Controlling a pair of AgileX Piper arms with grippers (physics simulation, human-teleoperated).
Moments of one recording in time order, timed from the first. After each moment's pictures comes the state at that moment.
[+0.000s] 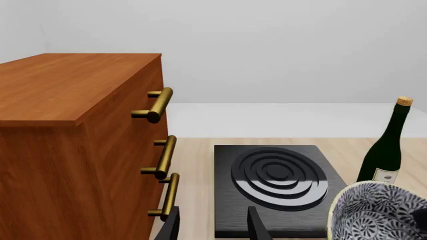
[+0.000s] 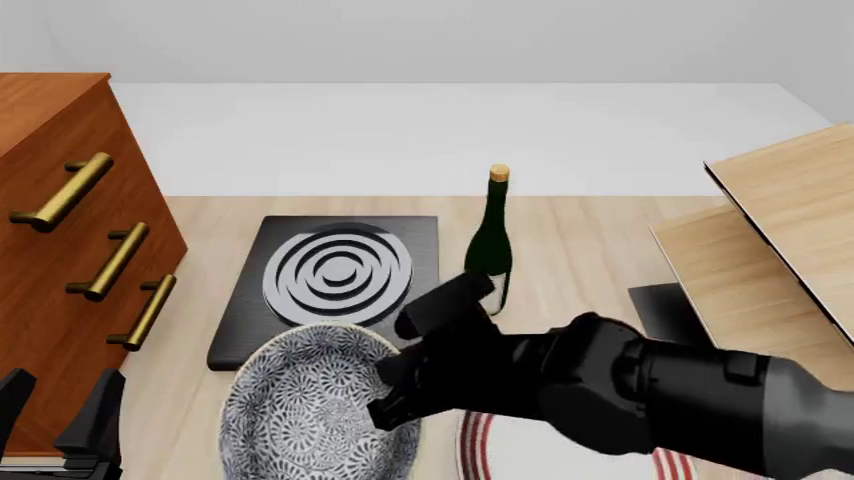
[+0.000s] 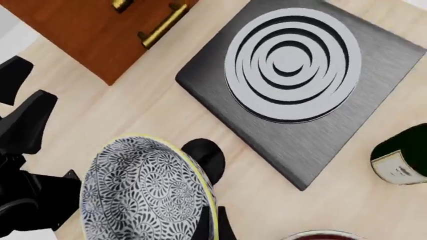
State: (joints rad) left arm 0.00 0.00 0.00 0.00 0.00; right arm 0.98 1.44 -0.88 0.21 0.31
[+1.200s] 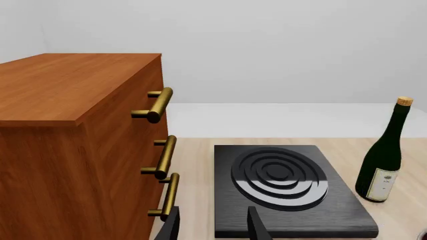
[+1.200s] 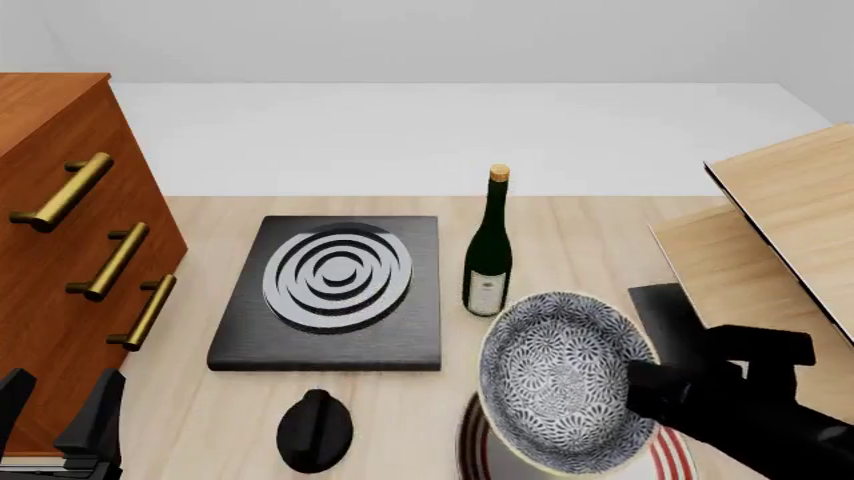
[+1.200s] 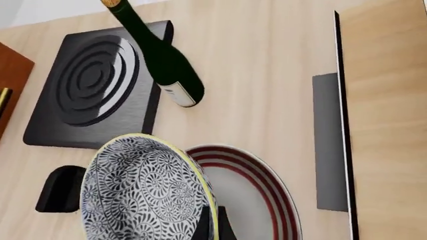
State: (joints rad) left arm 0.00 0.00 0.00 0.00 0.00; right arm 0.35 0.78 -0.36 0.30 0.38
